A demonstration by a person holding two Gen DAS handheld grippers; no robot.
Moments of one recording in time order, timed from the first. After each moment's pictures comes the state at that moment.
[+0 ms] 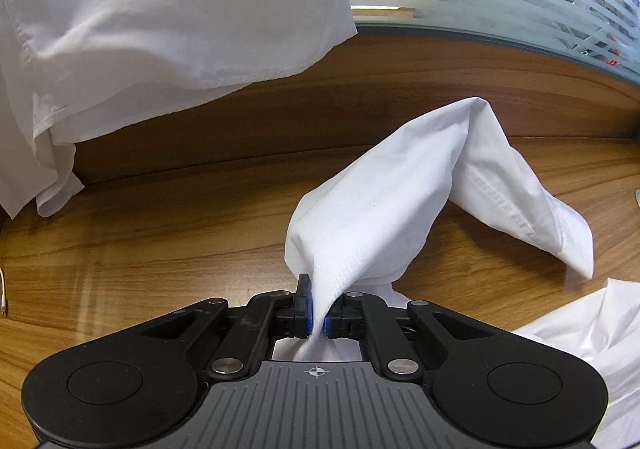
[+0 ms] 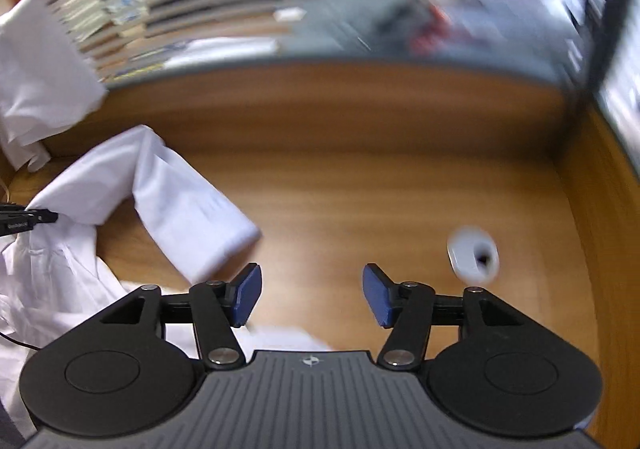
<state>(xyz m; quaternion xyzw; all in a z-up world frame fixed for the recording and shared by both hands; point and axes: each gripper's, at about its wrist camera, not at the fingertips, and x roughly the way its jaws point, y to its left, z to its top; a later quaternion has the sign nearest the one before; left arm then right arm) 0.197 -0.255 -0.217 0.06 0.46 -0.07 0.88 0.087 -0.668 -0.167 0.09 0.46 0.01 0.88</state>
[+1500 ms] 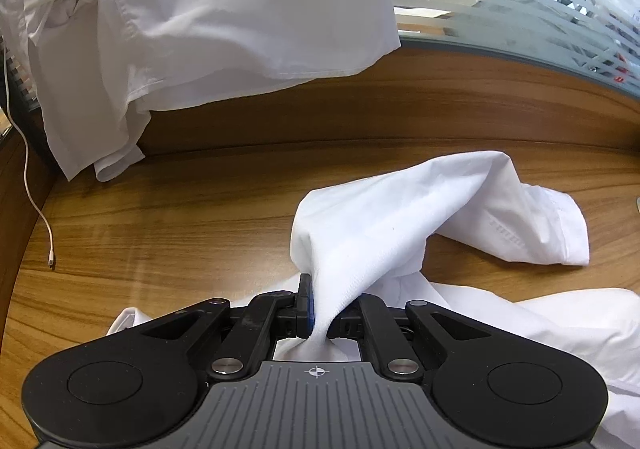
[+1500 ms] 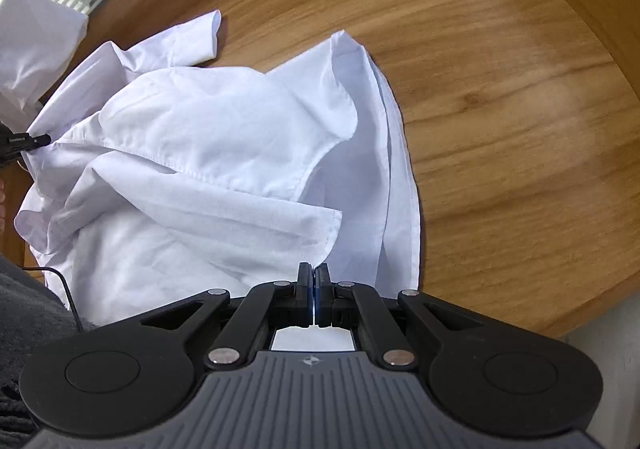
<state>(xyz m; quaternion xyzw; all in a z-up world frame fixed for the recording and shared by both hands) 0.143 -0.215 -0.184 0.04 0.46 -0.03 0.89 -0.147 -0.645 -0.219 0.26 0.55 -0.02 0.79</state>
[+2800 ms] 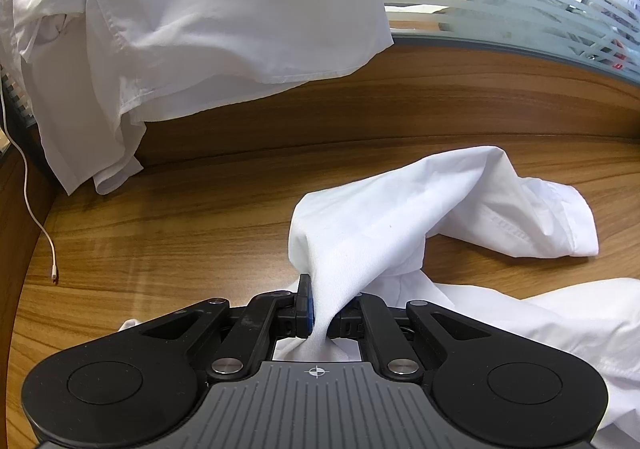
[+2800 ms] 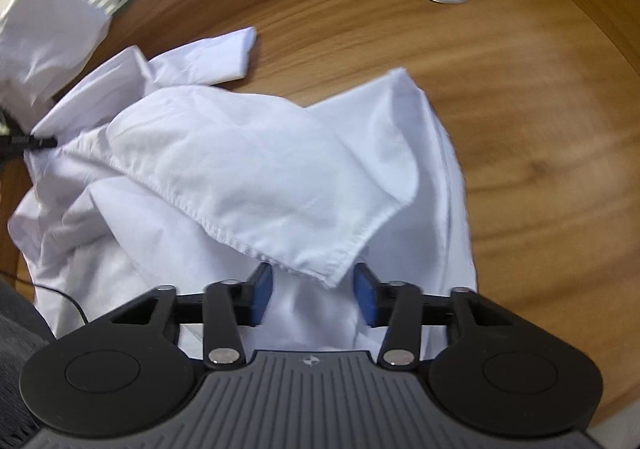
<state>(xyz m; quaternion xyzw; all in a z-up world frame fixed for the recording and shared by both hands) 0.144 -0.221 -0.185 0.07 0.45 -0.03 0.89 -0.096 -0.632 -0.244 0.22 0.51 0.02 0.83</state>
